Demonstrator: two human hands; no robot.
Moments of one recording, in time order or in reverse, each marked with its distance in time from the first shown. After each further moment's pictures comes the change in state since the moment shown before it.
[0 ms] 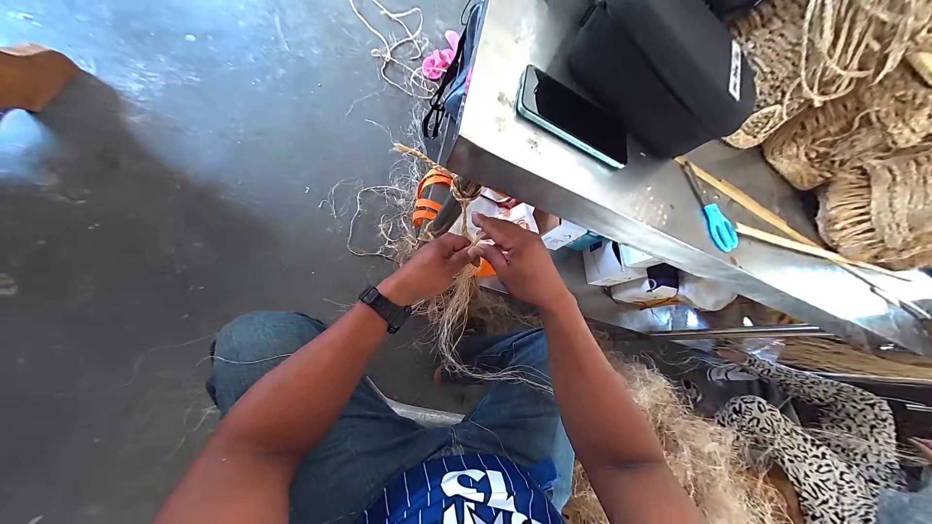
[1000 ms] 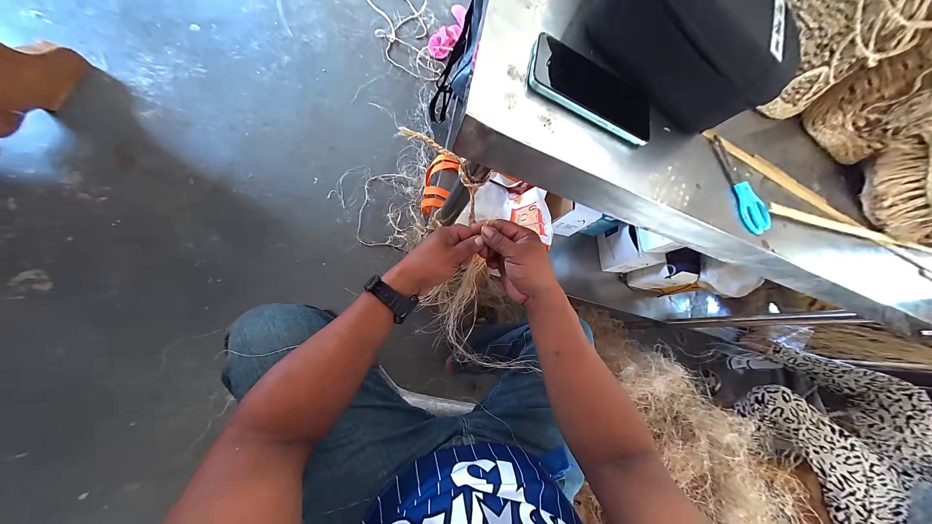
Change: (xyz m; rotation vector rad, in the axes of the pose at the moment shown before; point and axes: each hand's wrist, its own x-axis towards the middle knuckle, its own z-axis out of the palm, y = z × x) left_hand -0.001 -0.005 0.001 -0.309 -0.031 -0.070; right_hand -0.007 -0.004 0.040 1.092 0.173 0.491
